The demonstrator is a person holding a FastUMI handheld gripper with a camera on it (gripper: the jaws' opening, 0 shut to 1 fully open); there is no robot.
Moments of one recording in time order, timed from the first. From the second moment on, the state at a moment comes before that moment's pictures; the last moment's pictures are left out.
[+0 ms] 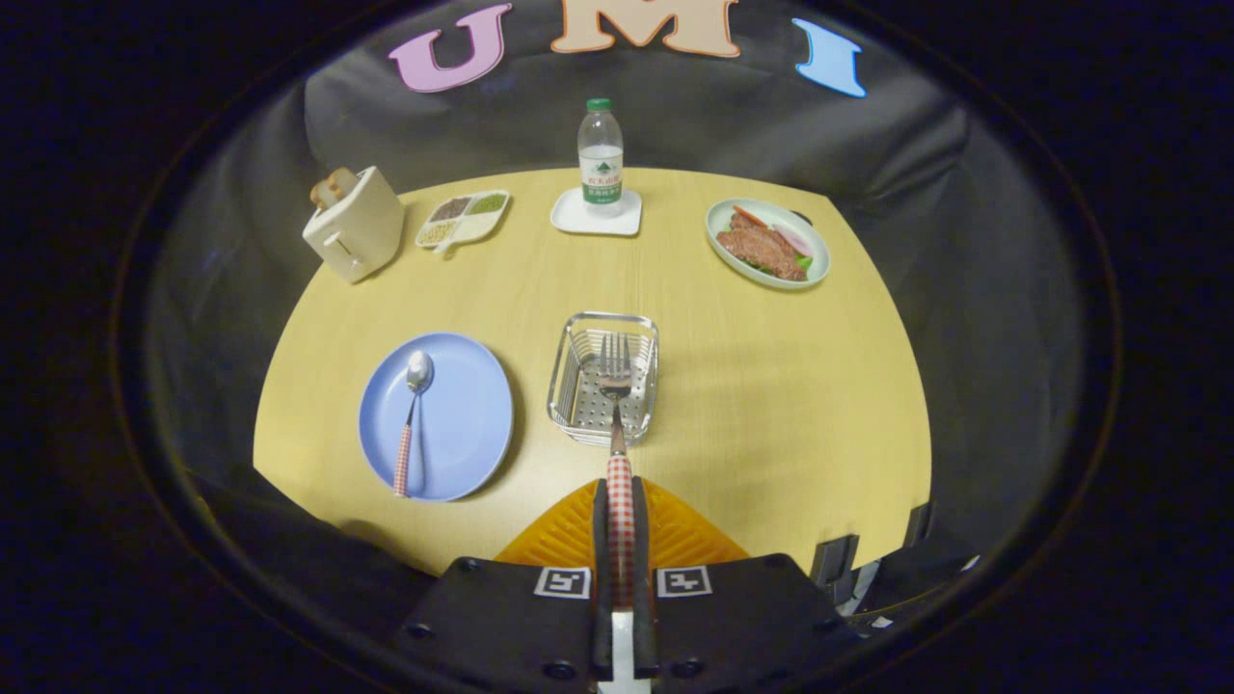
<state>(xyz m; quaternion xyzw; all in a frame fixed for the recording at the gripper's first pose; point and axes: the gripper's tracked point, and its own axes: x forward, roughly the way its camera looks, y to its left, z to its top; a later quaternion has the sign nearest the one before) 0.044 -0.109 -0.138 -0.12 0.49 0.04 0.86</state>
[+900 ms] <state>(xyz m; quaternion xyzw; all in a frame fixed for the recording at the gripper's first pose) 0.071 -0.103 -0.163 -0.21 0.63 0.07 0.74</state>
